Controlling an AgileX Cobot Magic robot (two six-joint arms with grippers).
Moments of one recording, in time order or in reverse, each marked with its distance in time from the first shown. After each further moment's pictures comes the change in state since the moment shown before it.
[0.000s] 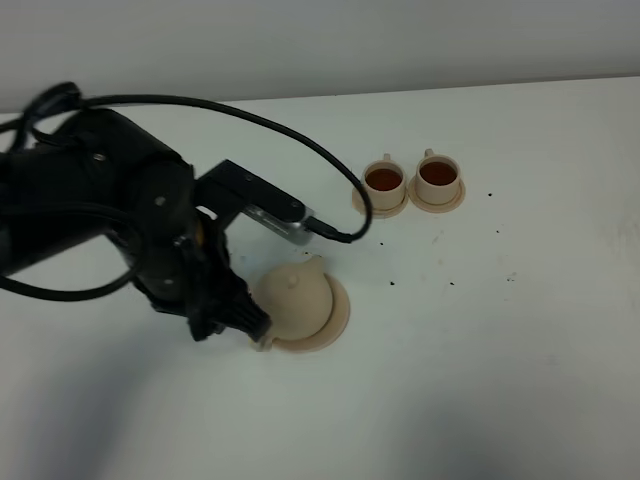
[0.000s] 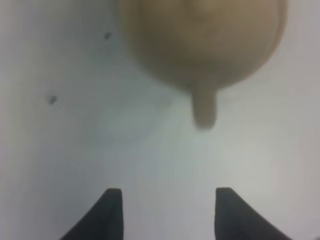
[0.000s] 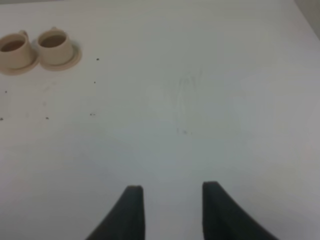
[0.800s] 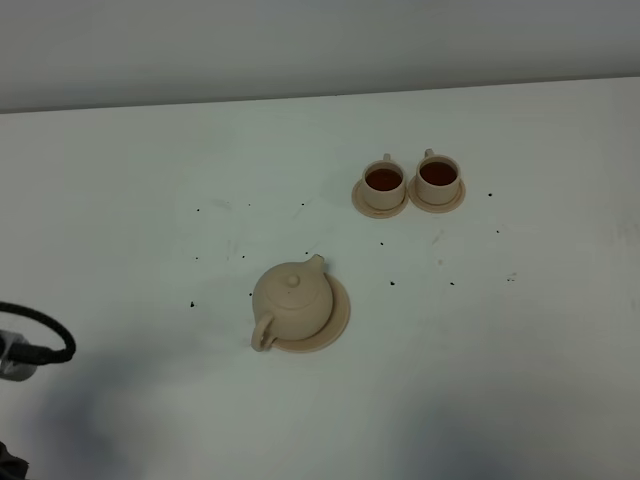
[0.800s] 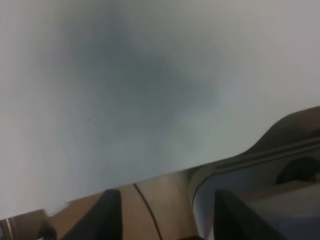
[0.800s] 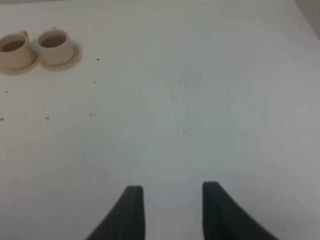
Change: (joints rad) left arm 0.461 -0.895 0.585 -0.167 0.128 0.136; right arm 0.000 0.000 0.000 0.000 0.000 0.000
